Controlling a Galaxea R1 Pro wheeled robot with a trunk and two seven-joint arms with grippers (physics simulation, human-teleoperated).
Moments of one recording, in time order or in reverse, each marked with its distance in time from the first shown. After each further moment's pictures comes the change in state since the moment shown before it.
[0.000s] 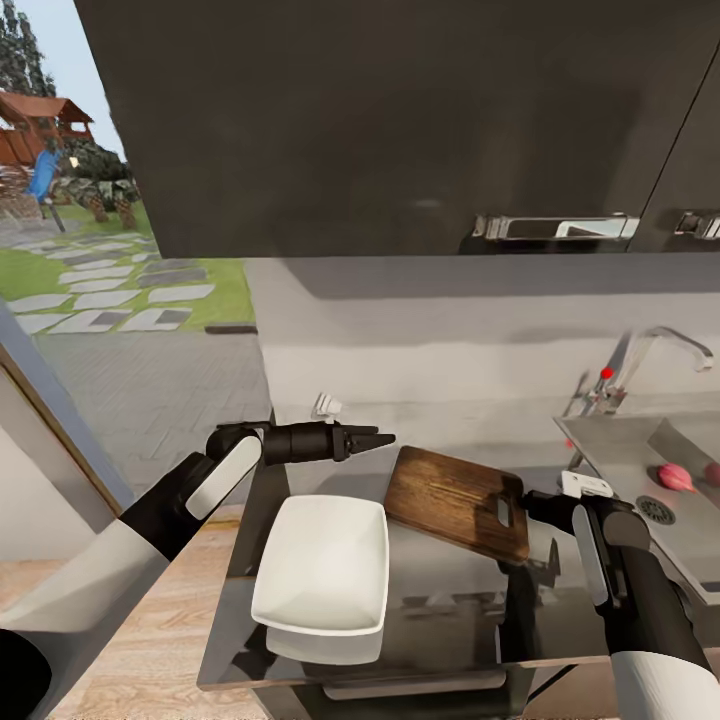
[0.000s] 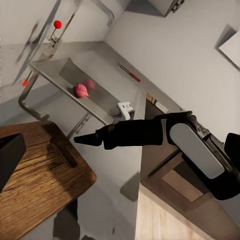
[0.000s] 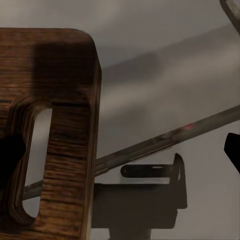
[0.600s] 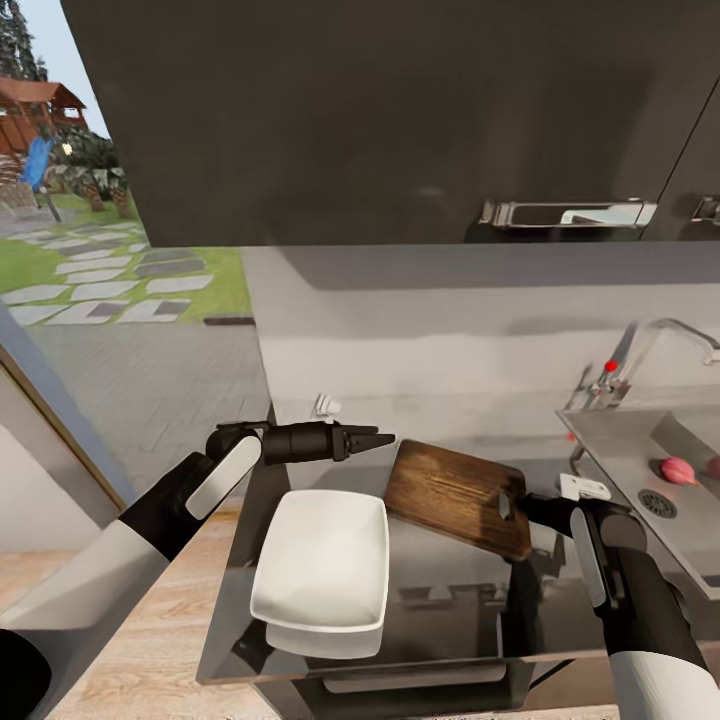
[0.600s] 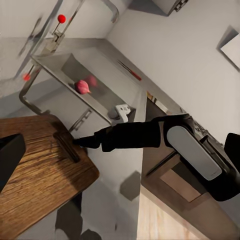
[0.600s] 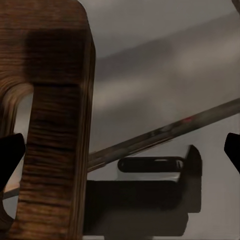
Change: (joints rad) left arm 0.000 0.000 0.001 0.000 0.000 0.000 0.000; right arm 0.000 -0.001 -0.001 0.032 0.000 -0.028 0.001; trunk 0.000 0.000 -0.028
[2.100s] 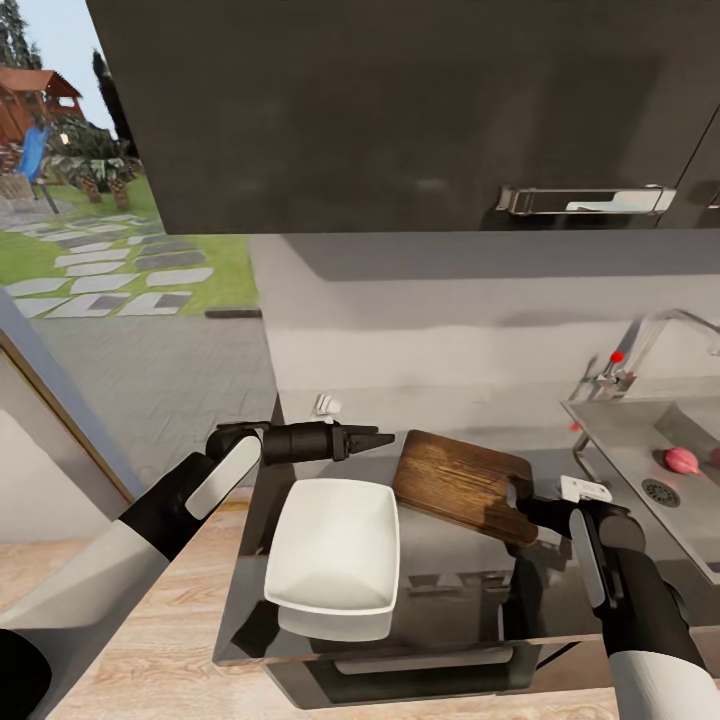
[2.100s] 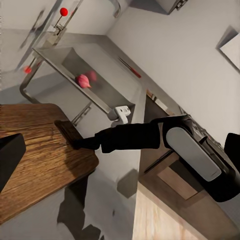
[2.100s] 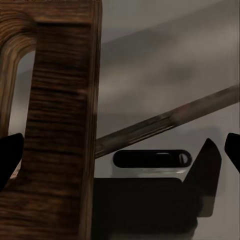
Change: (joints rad) left arm 0.000 0.000 0.001 0.001 0.000 0.000 0.001; right arm 0.000 0.001 -0.001 0.013 -0.005 -0.005 -0.021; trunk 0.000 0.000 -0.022
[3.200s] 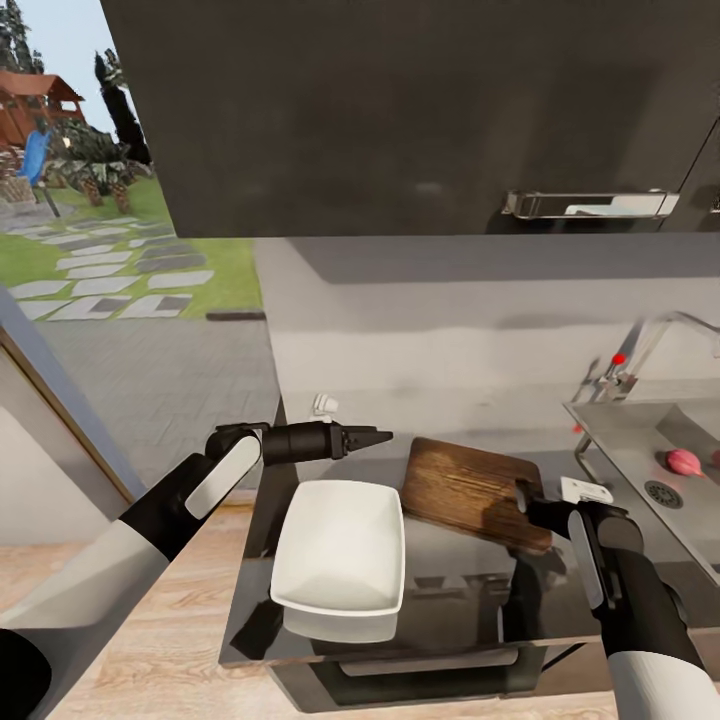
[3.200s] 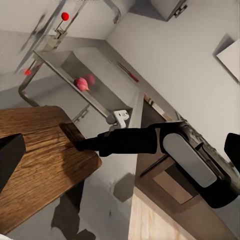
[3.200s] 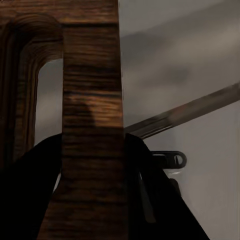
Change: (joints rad) left arm 0.000 0.000 0.001 0.019 0.034 0.000 0.002; right arm 0.001 0.002 0.001 0.011 0.009 -0.010 -0.016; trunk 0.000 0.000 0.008
